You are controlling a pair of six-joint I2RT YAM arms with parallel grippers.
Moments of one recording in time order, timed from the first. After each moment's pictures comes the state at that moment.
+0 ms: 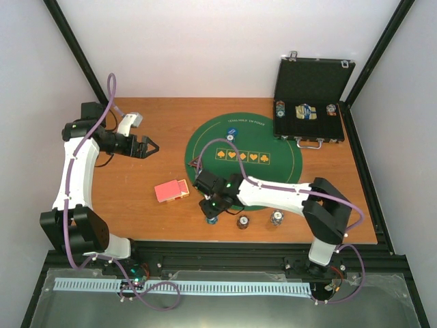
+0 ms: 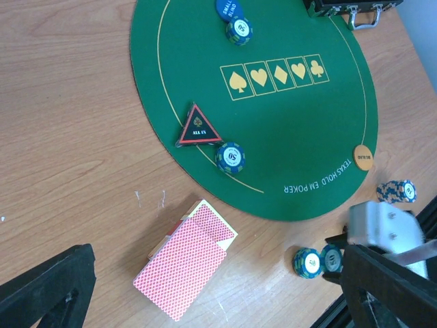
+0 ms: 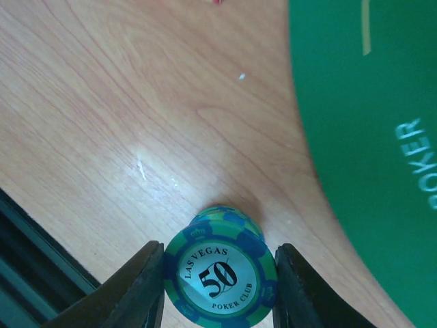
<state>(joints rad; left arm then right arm) 0.17 1.42 1.44 -1.18 0.69 0.34 1.10 1.77 1.22 -0.66 -0.02 0.43</state>
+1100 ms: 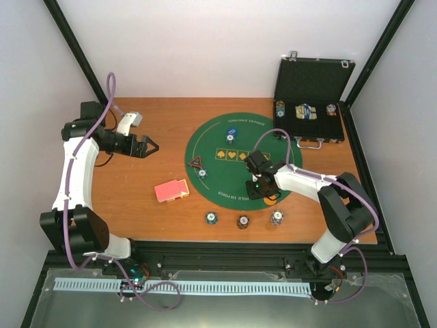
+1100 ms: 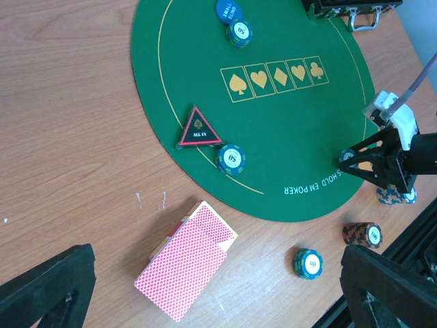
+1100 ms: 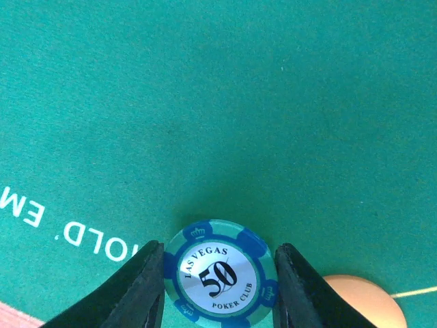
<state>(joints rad) 0.17 1.42 1.45 -1.19 0.69 0.34 0.61 1.62 0.92 -0.60 0.01 0.34</state>
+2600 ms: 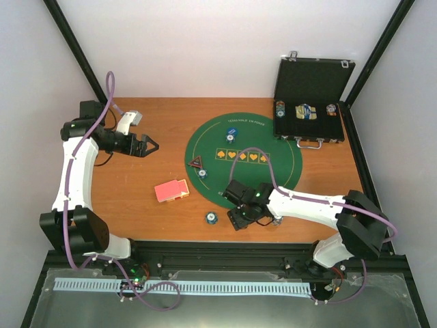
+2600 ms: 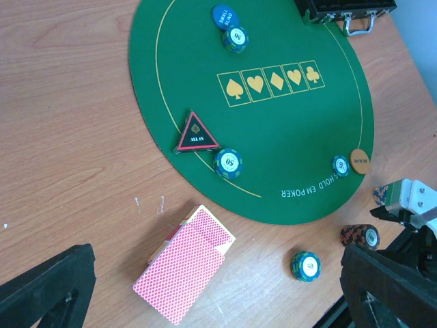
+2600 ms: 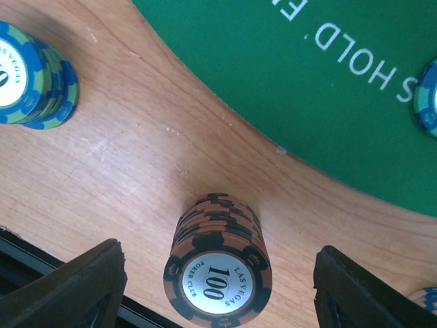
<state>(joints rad) 0.17 1.42 1.46 -1.19 0.70 0.34 1.03 1.47 0.90 -0.76 0.07 0.51</state>
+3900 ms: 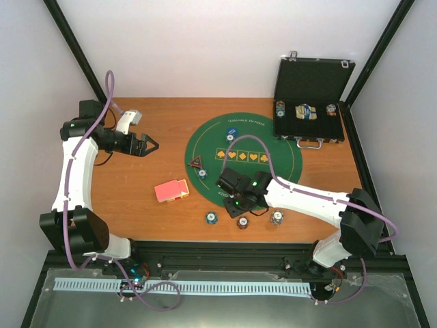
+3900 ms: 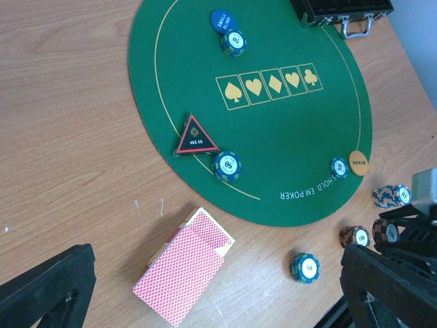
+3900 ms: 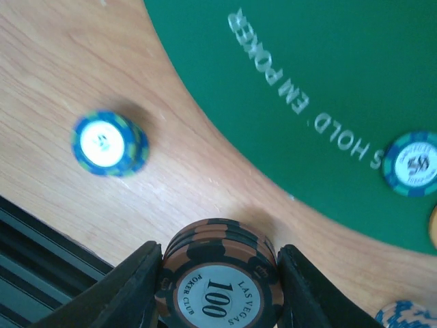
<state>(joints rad) 0.17 1.42 1.47 -1.19 0.70 0.34 1.03 1.50 1.06 -0.85 0.07 0.49</state>
